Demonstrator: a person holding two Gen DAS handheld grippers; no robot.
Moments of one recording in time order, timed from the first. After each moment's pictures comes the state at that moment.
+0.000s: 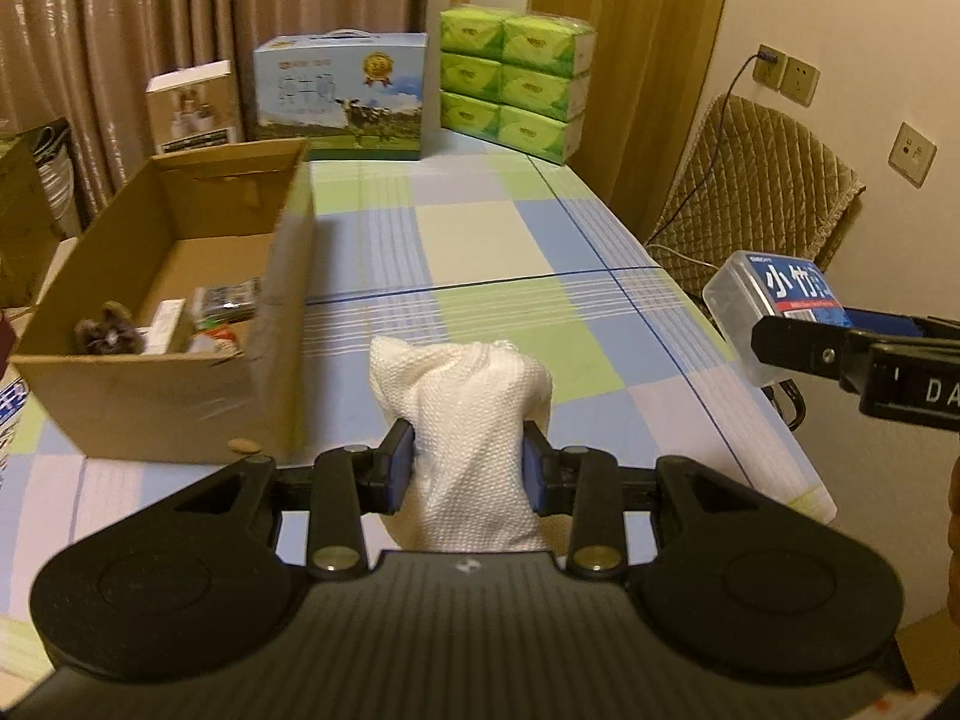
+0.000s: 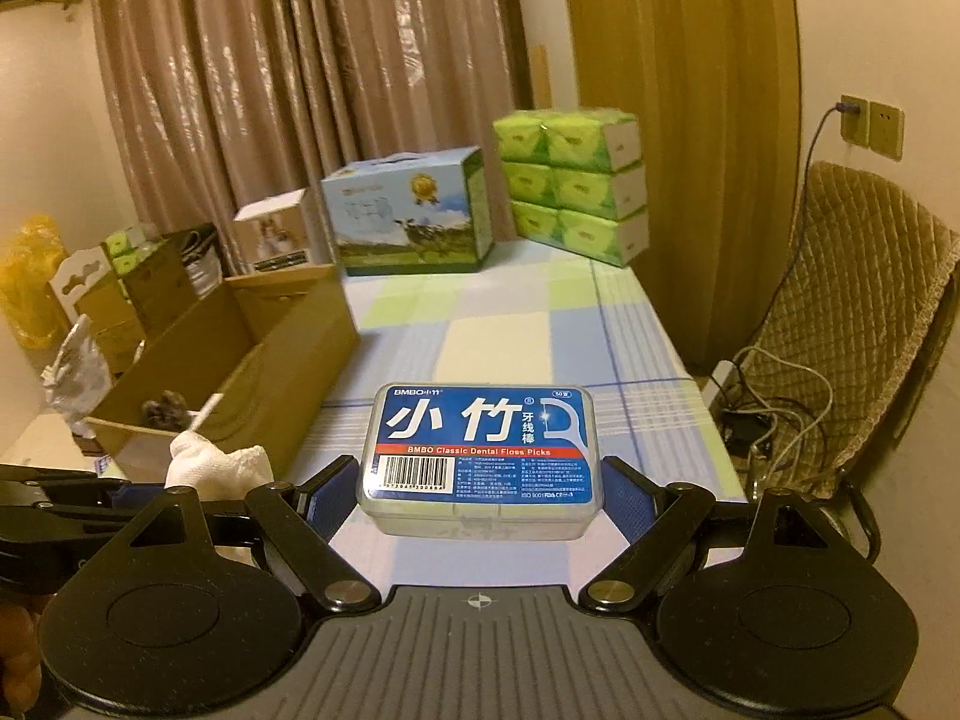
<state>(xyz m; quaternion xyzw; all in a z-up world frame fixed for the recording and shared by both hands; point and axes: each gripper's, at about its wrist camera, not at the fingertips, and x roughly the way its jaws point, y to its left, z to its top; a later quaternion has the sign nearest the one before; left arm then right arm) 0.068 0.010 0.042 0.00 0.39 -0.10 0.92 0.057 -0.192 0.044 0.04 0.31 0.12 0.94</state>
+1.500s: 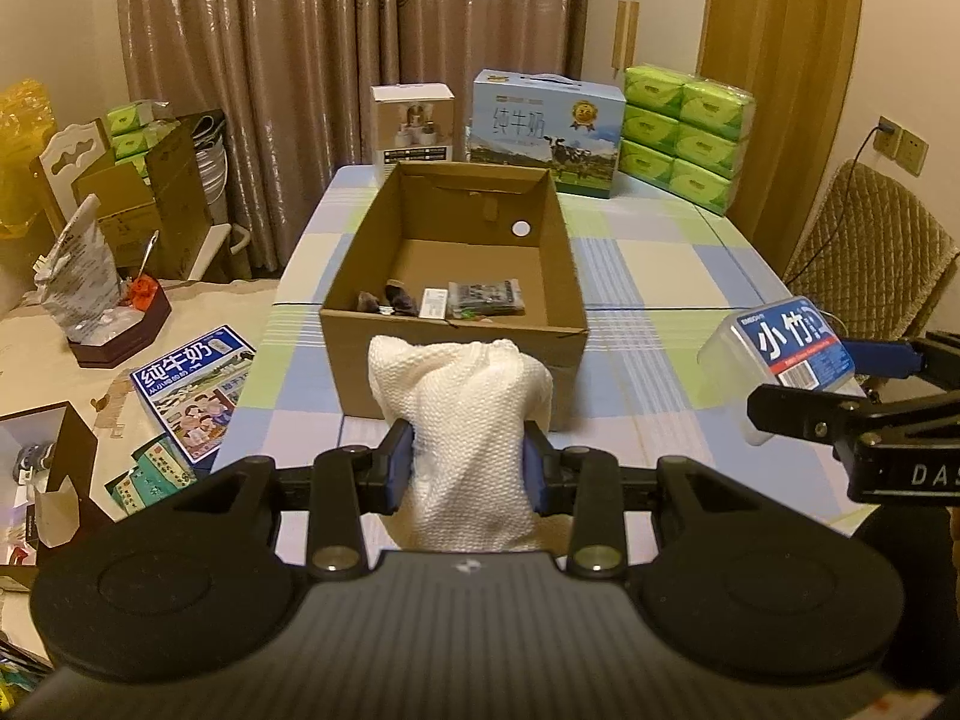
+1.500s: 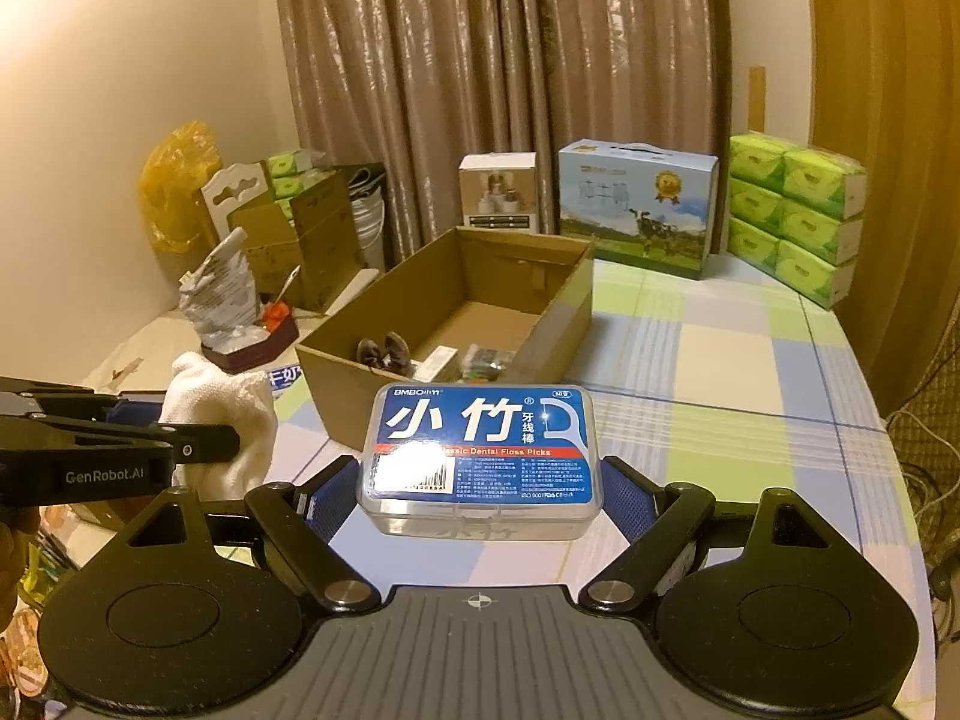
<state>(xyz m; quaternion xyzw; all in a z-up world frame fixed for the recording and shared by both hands) -0.012 0.180 0.083 -0.01 0.36 0.02 0.93 0.022 -0.016 0.046 -0.03 0.32 0.26 0.91</state>
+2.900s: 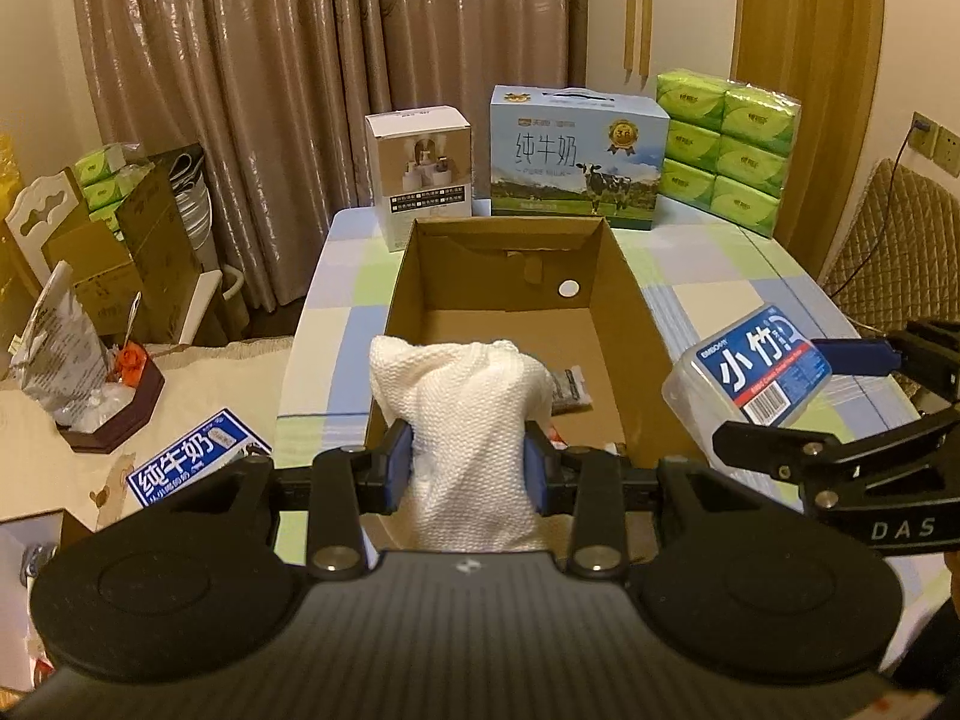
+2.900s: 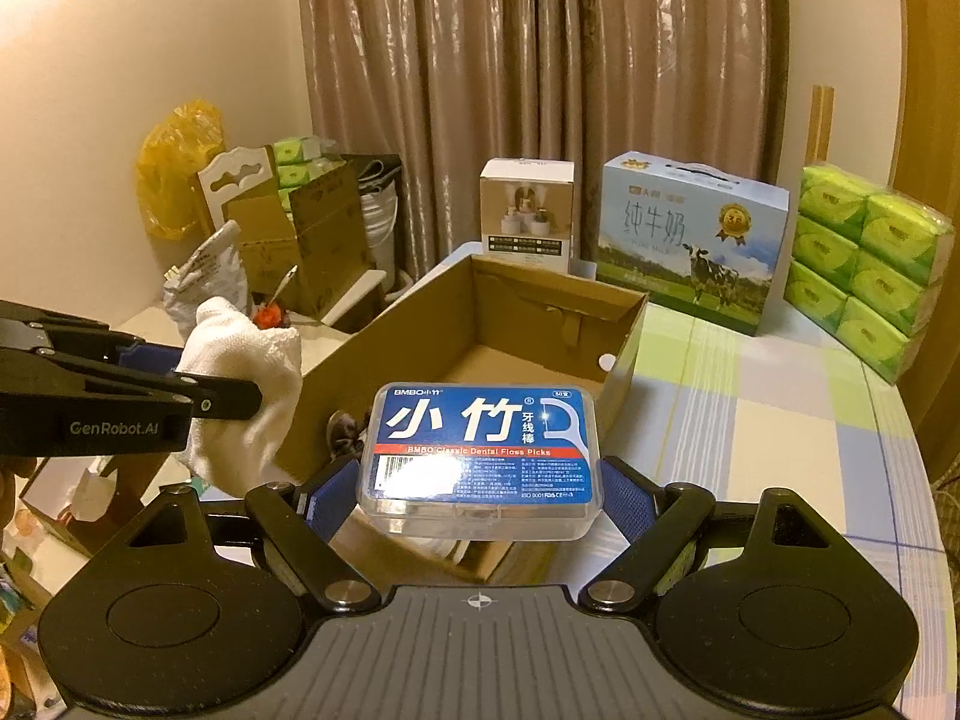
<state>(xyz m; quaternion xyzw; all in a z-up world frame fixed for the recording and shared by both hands) 0.146 0.233 0.083 0.03 0.36 0.00 0.93 0.157 0.061 0.027 -0.06 0.31 0.28 0.91</state>
